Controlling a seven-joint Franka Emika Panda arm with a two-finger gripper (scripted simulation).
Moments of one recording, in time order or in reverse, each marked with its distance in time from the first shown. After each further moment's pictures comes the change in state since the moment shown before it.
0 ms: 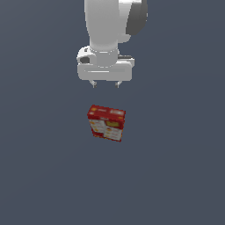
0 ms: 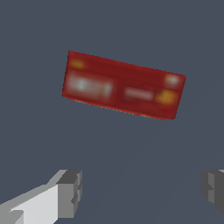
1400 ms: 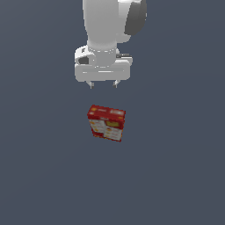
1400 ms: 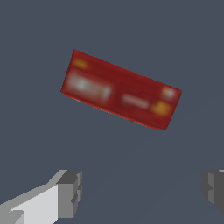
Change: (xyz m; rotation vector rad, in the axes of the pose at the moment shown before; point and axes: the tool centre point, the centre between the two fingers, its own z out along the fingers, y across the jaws) arm 0.007 0.009 -0.005 -0.031 0.008 -0.142
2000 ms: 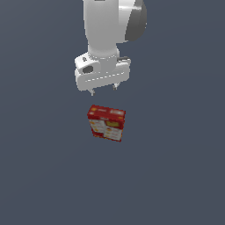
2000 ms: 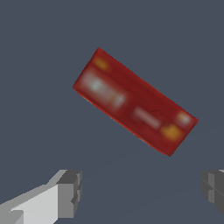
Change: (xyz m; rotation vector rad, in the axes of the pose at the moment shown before) arm 0.016 -0.001 0.012 0.003 0.010 -0.269
